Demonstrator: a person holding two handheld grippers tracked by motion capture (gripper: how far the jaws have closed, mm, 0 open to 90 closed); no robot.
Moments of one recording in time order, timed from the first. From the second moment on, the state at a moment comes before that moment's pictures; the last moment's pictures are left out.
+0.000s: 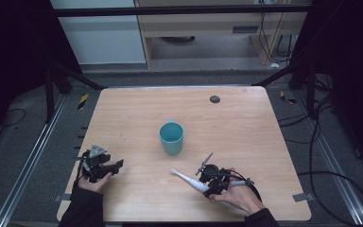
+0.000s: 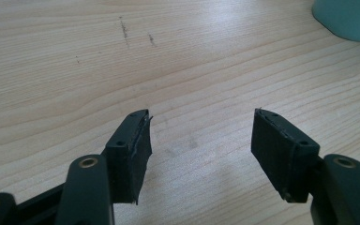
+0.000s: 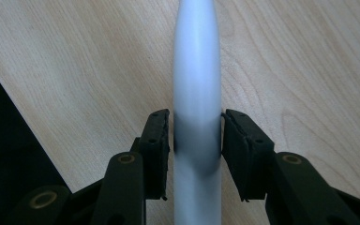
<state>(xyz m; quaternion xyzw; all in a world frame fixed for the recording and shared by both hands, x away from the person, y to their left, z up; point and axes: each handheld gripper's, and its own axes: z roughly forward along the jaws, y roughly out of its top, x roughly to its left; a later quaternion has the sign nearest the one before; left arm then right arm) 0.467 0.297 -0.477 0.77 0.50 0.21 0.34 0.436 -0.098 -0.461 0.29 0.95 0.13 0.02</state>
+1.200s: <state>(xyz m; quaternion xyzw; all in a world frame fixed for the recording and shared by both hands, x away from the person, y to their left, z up) 0.468 0.297 -0.478 0.77 0.51 0.21 0.34 0.436 -0.092 -0.467 0.30 0.95 0.12 0.02</state>
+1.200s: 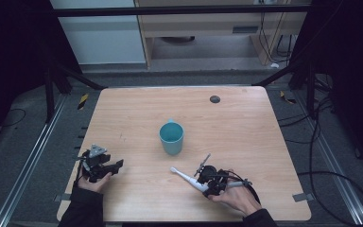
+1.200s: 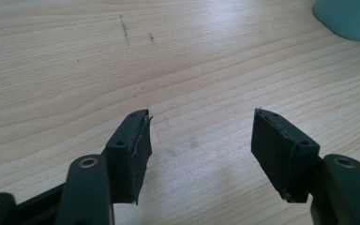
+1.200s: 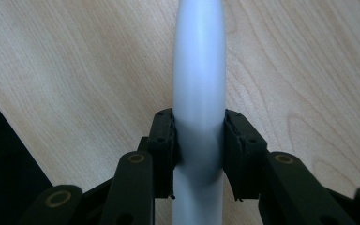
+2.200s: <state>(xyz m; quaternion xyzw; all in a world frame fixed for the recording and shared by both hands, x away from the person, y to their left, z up) 0.467 0.298 -0.477 0.76 0.51 0.21 0.34 0.425 -0.114 -0.419 0.30 0.91 0.29 0.02</state>
